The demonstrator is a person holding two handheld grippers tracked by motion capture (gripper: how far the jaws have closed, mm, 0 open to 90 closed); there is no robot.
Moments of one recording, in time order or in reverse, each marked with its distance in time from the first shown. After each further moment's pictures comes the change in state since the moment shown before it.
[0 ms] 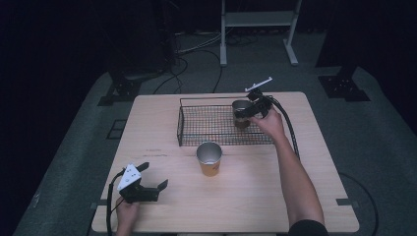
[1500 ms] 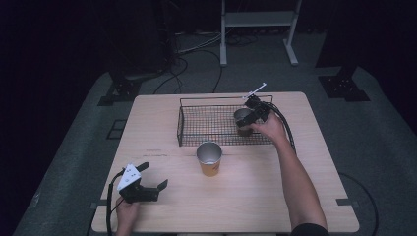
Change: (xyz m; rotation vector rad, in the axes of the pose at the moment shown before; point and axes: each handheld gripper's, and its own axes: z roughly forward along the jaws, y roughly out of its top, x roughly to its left) left arm 0.000 0.000 0.000 -0.002 0.001 -0.001; right arm 0.003 -0.012 0.014 0.156 -0.021 -0.055
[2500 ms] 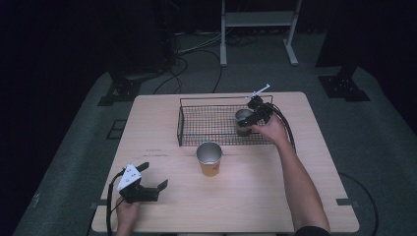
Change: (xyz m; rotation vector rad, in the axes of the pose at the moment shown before) left arm 0.000 0.000 0.000 0.001 -0.002 0.002; right arm -0.001 -0.008 -0.005 -0.055 -0.035 0.011
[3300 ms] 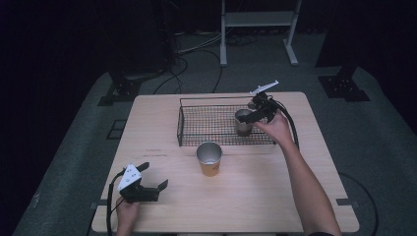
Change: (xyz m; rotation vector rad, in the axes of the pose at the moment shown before) left arm 0.000 0.000 0.000 0.003 0.001 0.002; right arm 0.012 0.002 -0.040 -0.152 0.035 -0.009
